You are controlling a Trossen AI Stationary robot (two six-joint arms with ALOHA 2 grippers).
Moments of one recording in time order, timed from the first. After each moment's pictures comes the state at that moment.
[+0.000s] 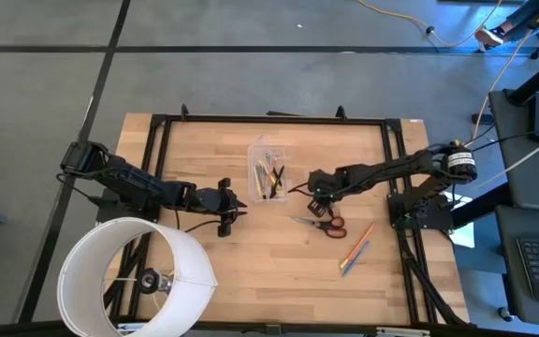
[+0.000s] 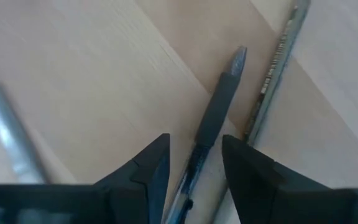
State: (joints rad) left arm -0.14 1.39 0.44 0.37 -0.23 -0.12; right arm -0.08 1.59 0.76 -0.44 0.11 0.60
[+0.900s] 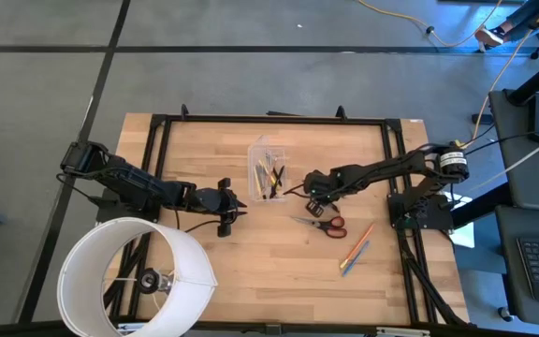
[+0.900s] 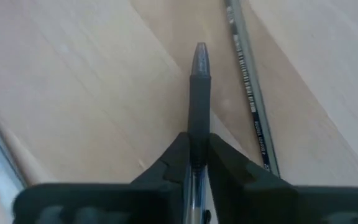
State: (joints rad) left arm -0.14 1.39 0.44 0.36 -0.23 -0.12; right arm -0.08 1.66 0.83 -0.50 0.15 0.58
